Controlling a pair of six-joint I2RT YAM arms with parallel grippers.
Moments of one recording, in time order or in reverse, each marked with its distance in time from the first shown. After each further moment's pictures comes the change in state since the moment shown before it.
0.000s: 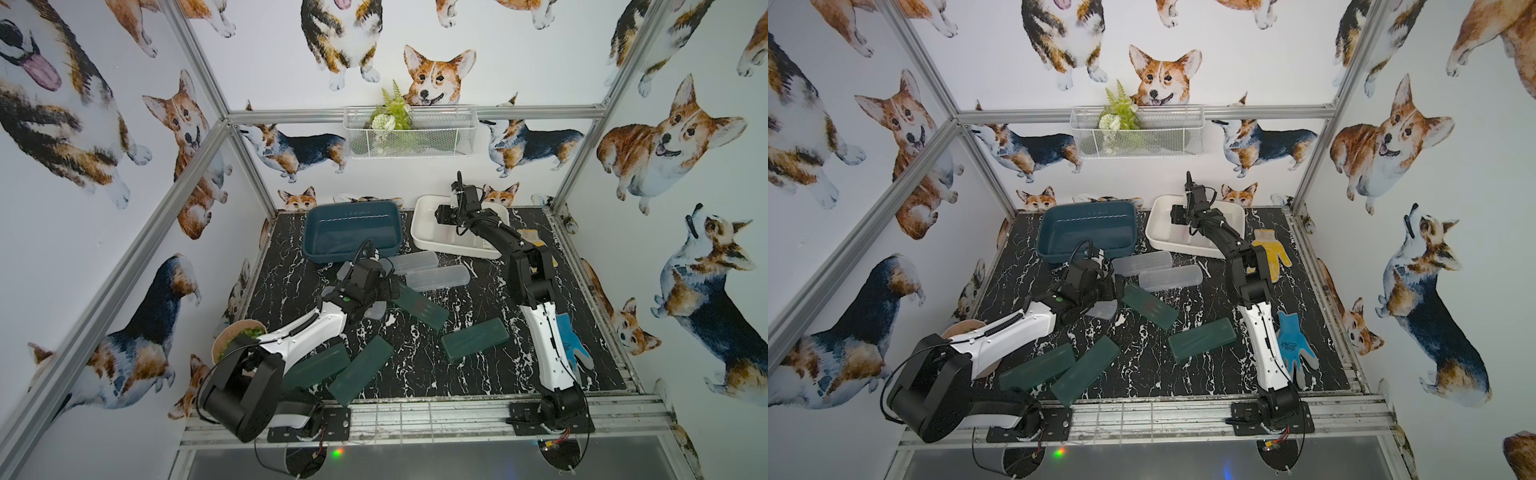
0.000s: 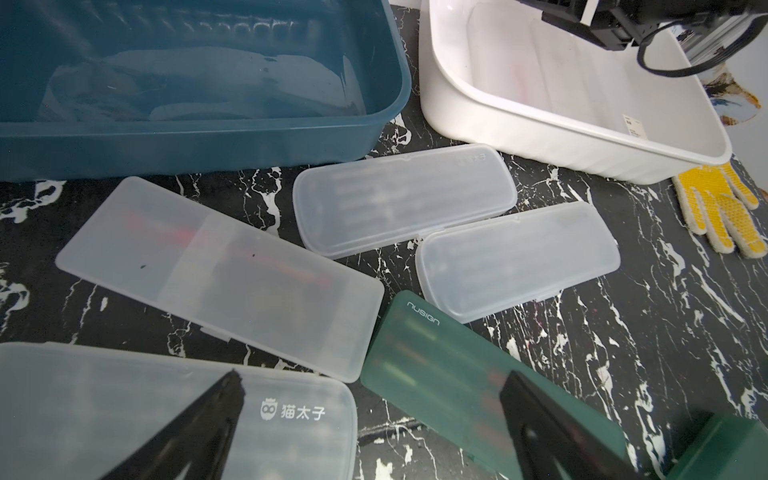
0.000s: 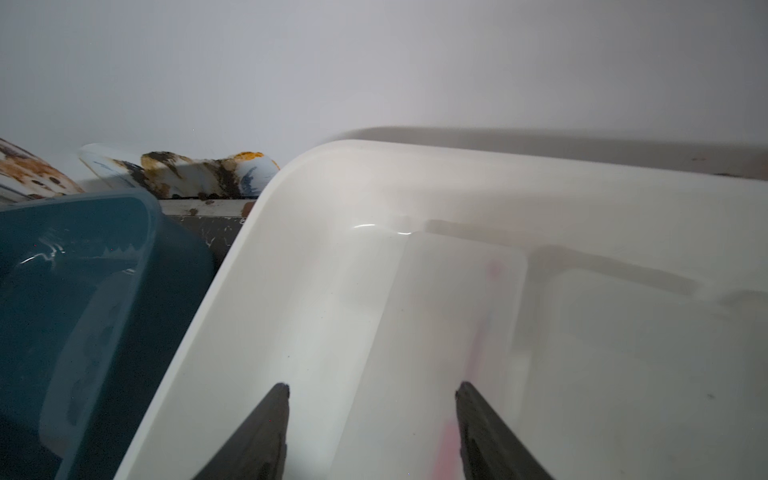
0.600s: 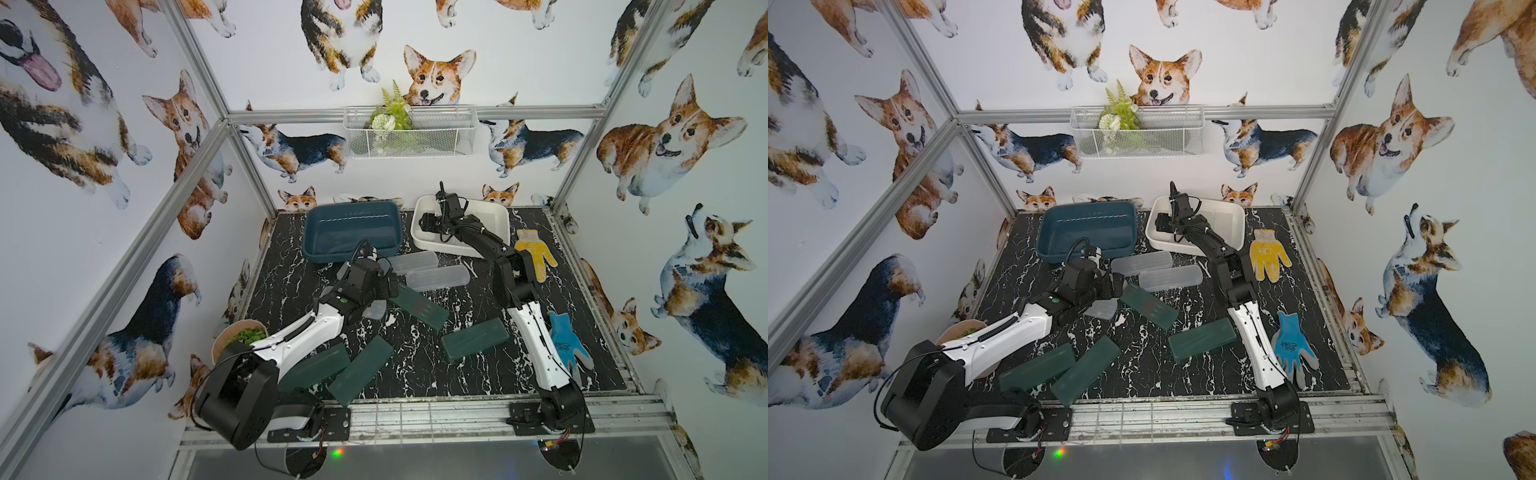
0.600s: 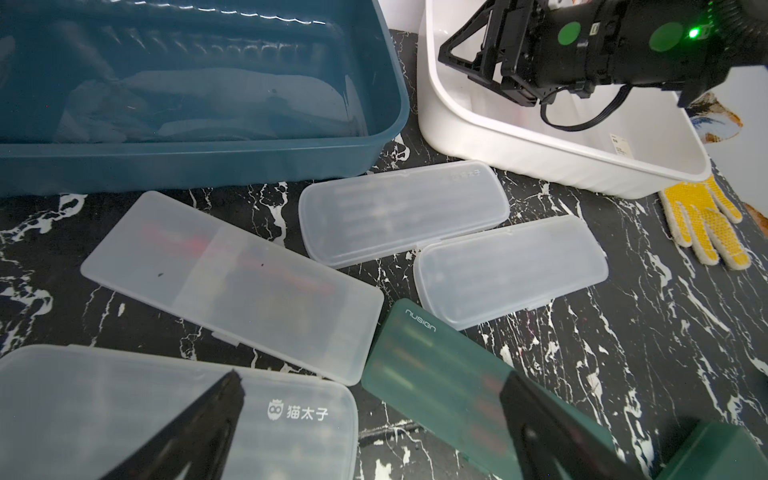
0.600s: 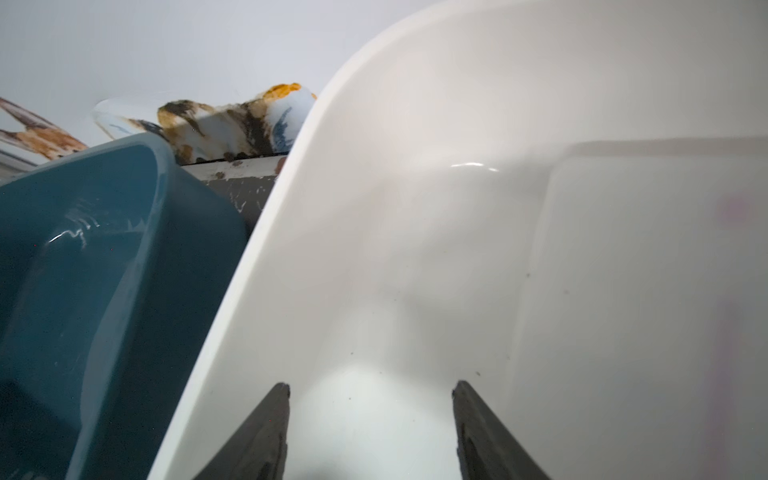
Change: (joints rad) left arm 0.005 -0.038 -0.003 -0.004 -0.011 0.001; right arm 0.067 0.150 0.171 -0.071 0.014 0.115
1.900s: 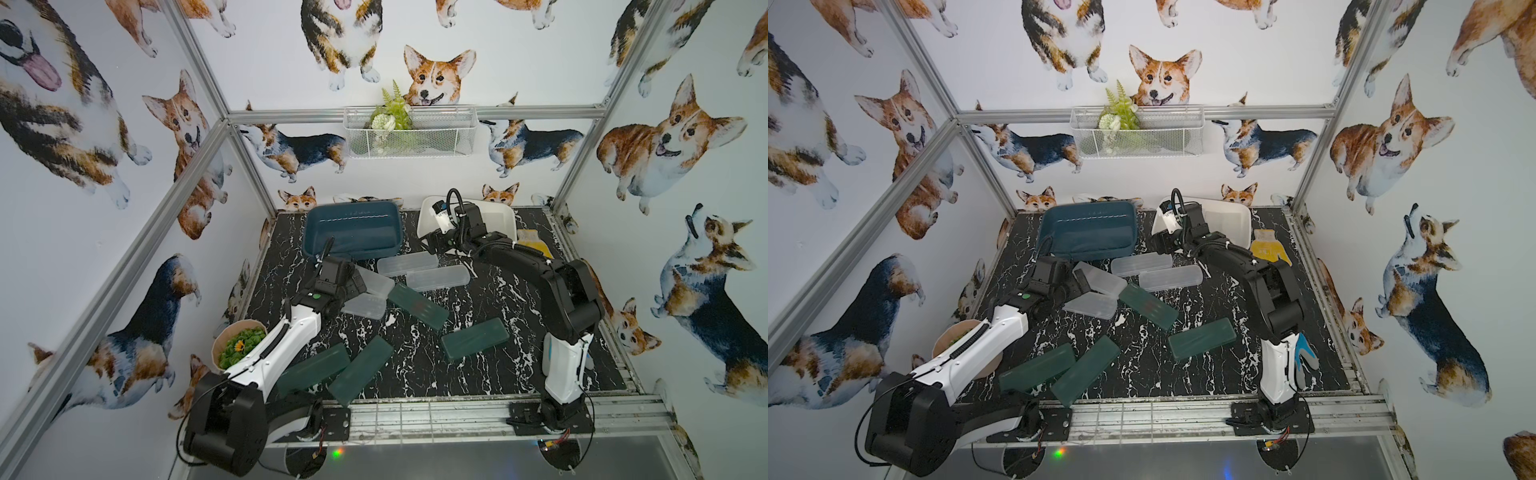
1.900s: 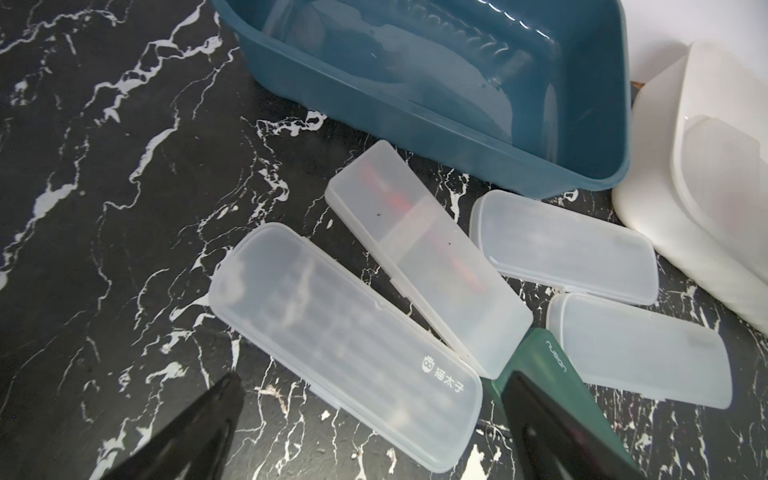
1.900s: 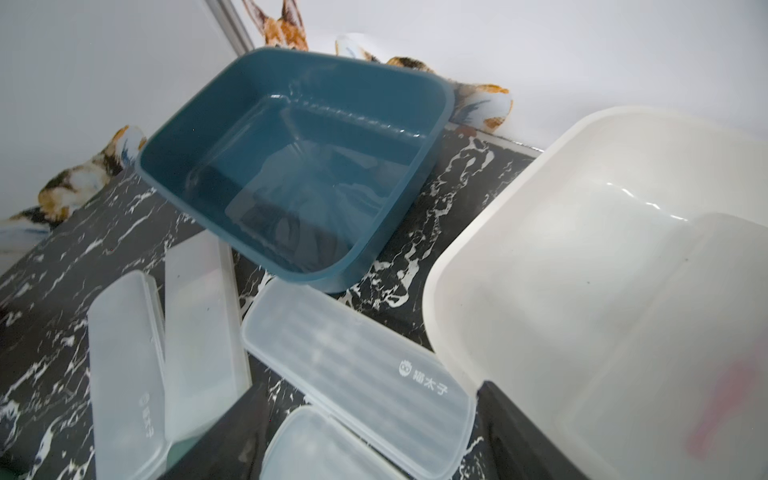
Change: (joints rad) left arm 0.216 -0.136 0.023 -0.361 -0.078 -0.244; right arm 0.068 -0.731 -0.946 0.301 -0.233 -0.426
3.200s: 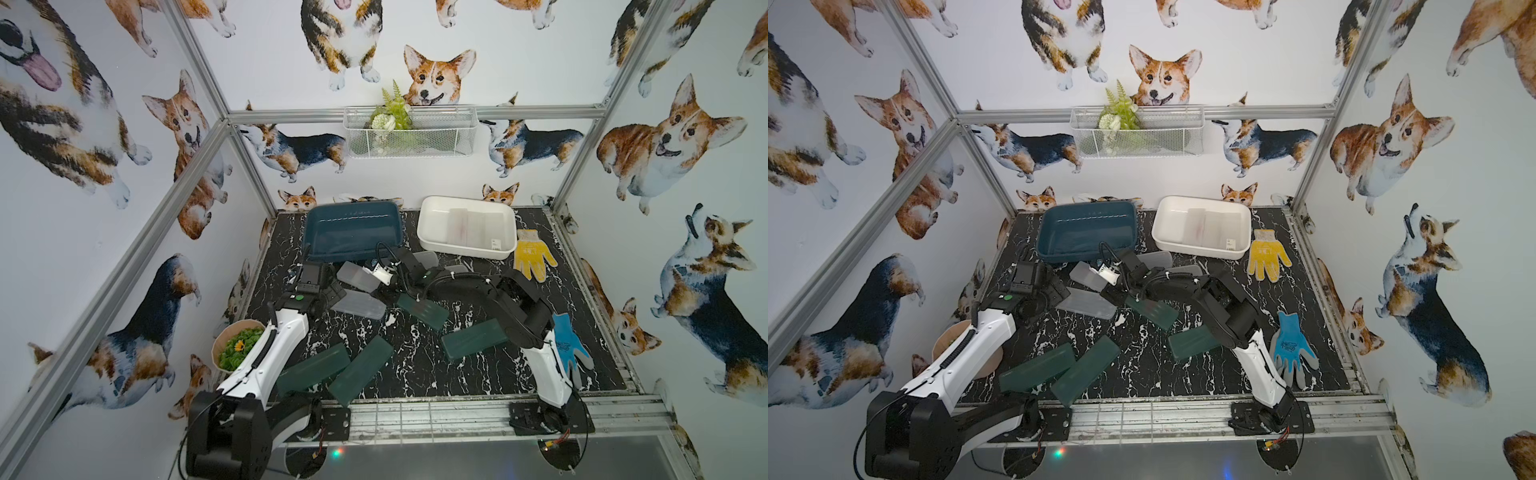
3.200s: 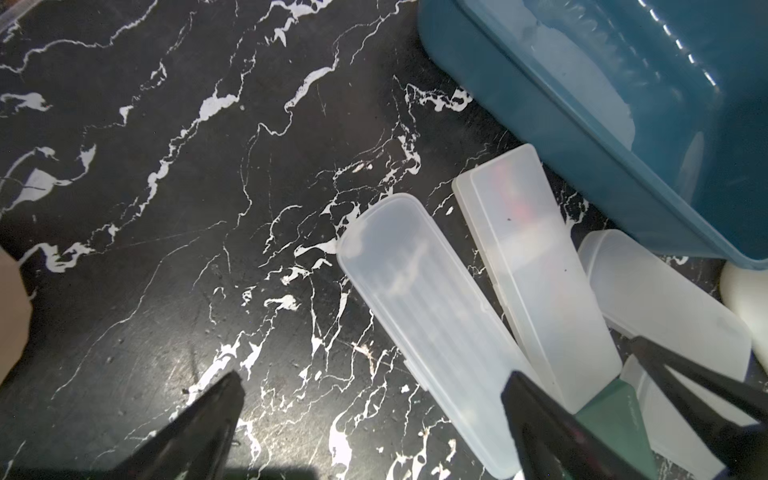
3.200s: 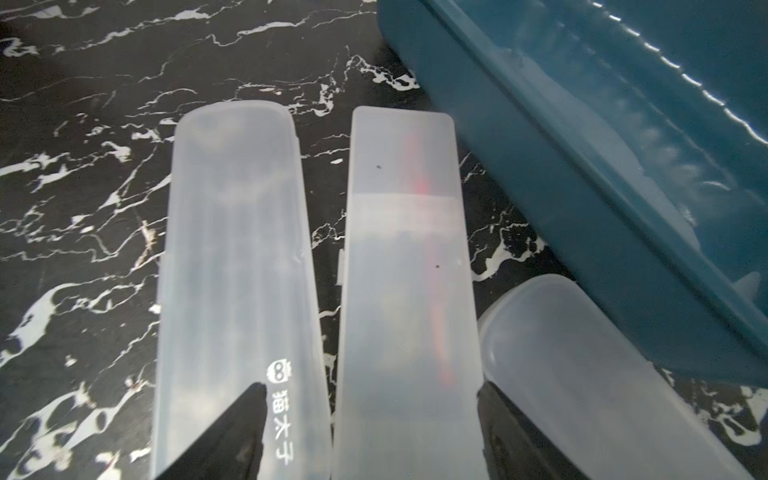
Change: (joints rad) left arm 0.164 -0.051 -0.010 -0.192 0.019 -0.138; right arm 0.401 0.239 0.080 0.051 0.210 -0.249
